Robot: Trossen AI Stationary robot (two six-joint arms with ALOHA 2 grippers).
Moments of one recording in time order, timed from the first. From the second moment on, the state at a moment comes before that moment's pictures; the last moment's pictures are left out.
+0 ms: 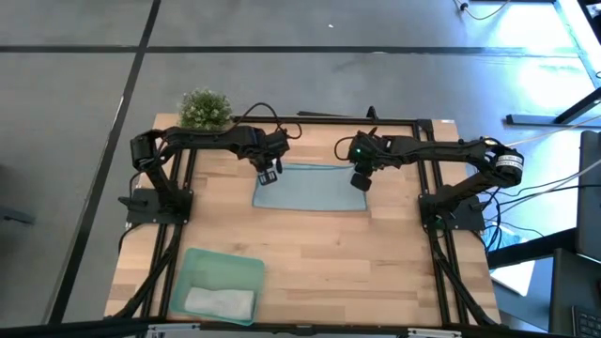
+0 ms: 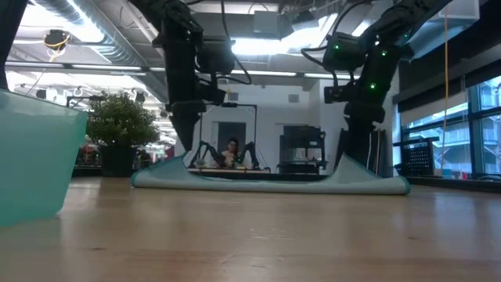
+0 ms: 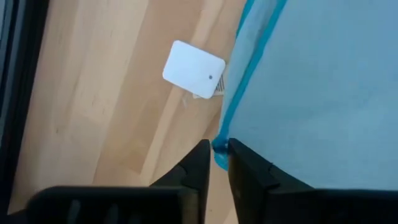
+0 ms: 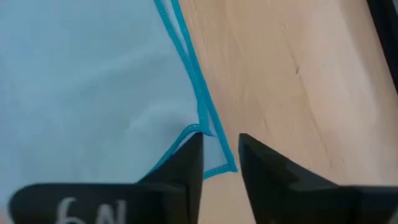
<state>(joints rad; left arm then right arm) 0.37 1.71 1.20 -0.83 -0.23 -0.01 -0.39 1.44 0.86 -0.58 0.18 -0.06</state>
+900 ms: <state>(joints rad) 0.27 1.69 0.96 -0.64 0.09 -0.05 -0.20 1.52 0.78 -0.50 -0.25 0.24</state>
